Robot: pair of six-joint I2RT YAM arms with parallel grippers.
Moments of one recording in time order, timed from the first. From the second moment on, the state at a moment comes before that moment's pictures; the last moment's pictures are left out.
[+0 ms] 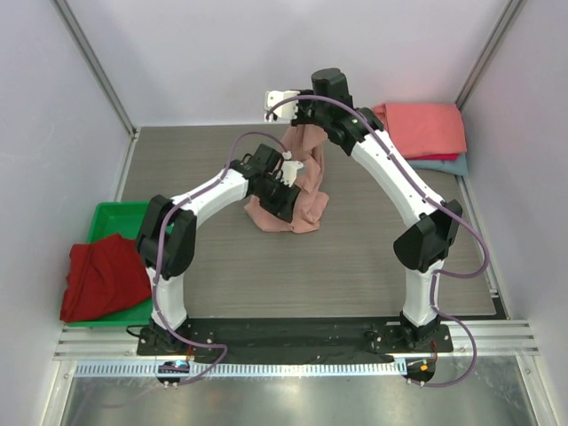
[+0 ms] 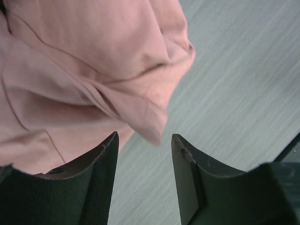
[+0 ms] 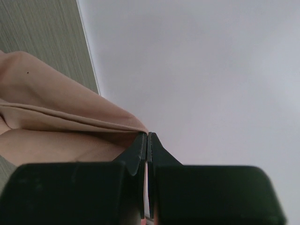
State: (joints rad) left arm -0.57 1.92 1.49 -0.63 0.40 0.07; right arm 0.55 1.96 2.15 -0.55 0.05 -1.21
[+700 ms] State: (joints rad) left arm -0.49 1.67 1.55 -0.76 0.27 0.24; right arm 0.44 1.90 2.09 -0.49 0.09 -1.06
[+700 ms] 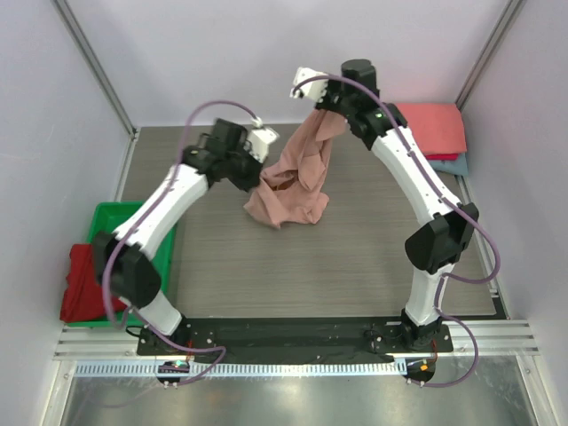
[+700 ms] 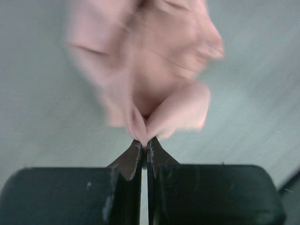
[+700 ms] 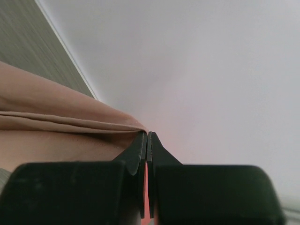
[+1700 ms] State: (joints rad) left arm -0.41 1.76 2.34 -0.62 -0.10 0.58; right arm 0.35 1.55 1.87 -0.45 0.10 -0.91
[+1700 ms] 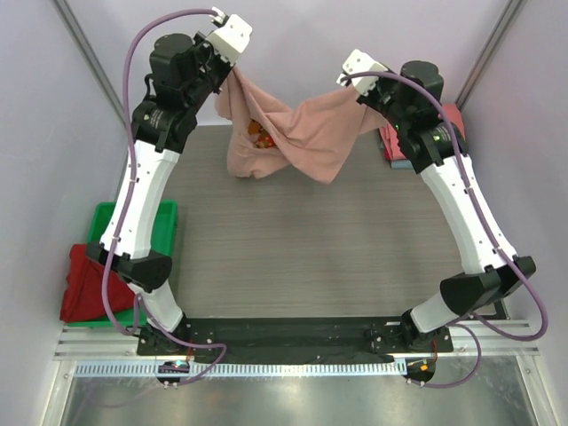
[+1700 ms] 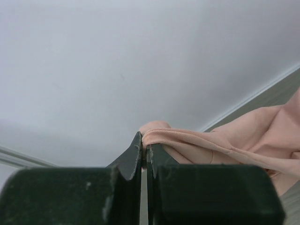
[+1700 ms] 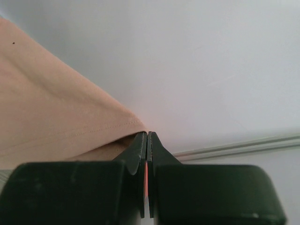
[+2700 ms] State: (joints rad) left arm -0.60 2.06 2.45 -0.38 -0.09 0.53; right arm 0.32 1.21 1.37 -0.66 -0.33 -0.44
